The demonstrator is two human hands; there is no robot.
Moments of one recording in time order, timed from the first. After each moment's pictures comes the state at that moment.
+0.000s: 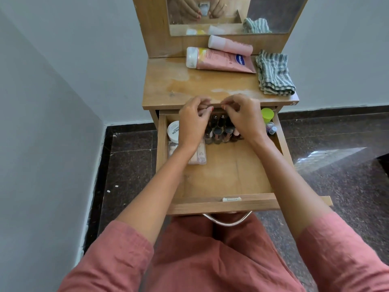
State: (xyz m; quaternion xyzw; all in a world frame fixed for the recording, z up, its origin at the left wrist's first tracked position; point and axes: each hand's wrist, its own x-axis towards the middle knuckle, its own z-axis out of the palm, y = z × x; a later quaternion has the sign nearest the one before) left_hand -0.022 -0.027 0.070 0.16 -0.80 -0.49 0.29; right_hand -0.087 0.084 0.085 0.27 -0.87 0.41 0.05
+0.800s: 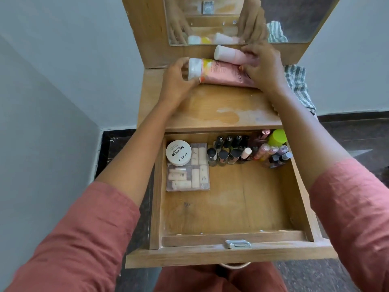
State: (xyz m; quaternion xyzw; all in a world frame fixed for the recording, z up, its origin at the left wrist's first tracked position) left_hand -0.132 -0.131 0.097 0.19 -0.85 -0.47 0.17; right_hand -0.234 0.040 0.119 0.27 -0.91 0.32 0.07
